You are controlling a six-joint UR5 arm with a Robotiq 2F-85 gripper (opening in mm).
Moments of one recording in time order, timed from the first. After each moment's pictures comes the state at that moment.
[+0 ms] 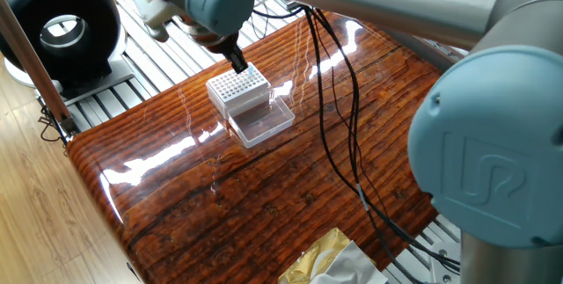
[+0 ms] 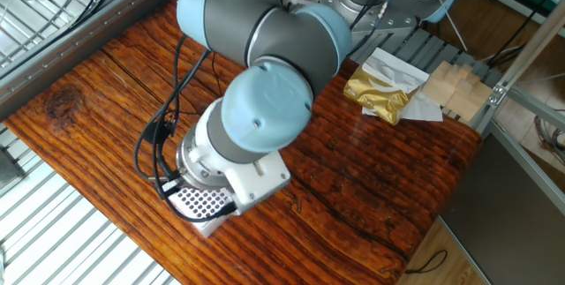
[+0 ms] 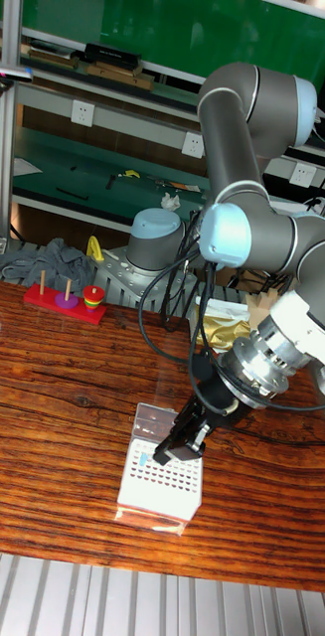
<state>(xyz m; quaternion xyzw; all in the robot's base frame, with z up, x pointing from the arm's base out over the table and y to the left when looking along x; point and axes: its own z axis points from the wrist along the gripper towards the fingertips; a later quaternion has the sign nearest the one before) 0.653 0.052 0.079 0.58 -0.79 0.18 0.07</state>
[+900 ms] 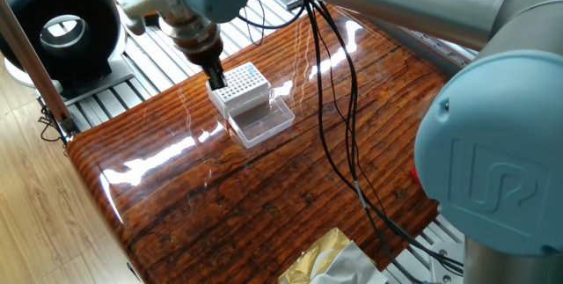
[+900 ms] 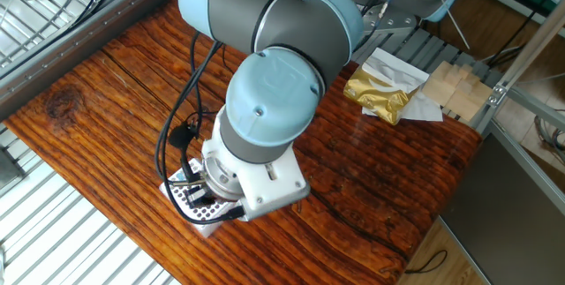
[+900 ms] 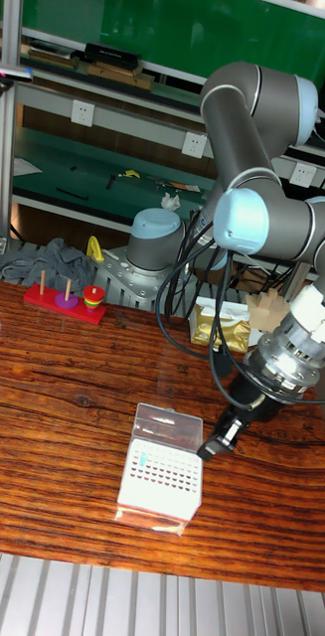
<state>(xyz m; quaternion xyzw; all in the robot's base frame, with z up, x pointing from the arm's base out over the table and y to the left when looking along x) 0.642 0.110 0.082 0.52 -0.84 0.12 0.04</state>
